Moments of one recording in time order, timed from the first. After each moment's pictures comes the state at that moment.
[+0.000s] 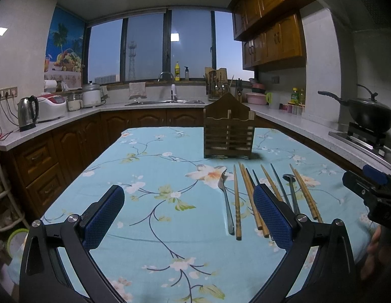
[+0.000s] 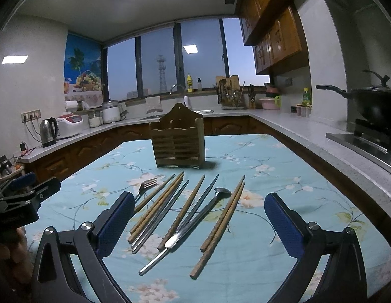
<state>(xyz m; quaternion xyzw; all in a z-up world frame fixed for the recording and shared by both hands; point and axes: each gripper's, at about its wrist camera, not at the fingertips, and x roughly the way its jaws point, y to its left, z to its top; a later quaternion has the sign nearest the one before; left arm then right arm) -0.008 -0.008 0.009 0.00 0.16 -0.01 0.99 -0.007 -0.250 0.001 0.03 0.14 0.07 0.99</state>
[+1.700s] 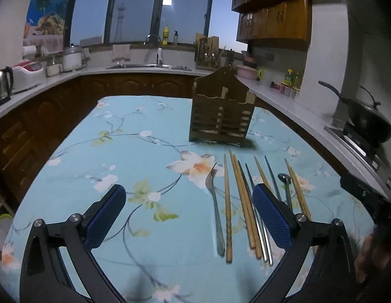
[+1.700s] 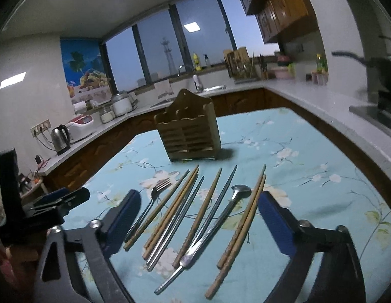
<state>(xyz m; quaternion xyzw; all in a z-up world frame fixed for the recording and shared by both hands) 0.074 -0.006 0.019 -0.05 0.27 -0.06 0.96 0.049 -0.261 0.016 0.09 0.23 0.13 0.96</state>
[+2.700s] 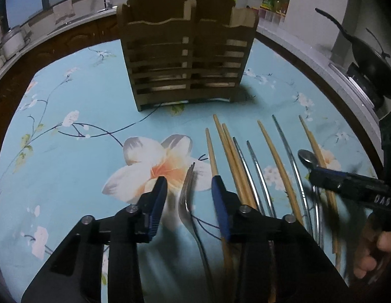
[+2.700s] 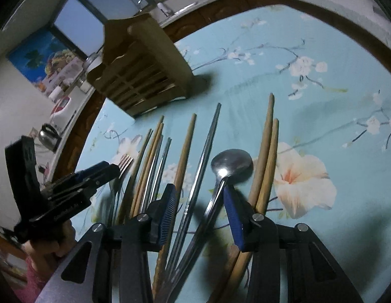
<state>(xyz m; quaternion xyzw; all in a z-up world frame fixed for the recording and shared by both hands) 0.239 -0.072 -0.034 0.05 0.46 -0.16 0.87 0.192 -0.294 -0.054 0.22 0.47 0.15 0.85</state>
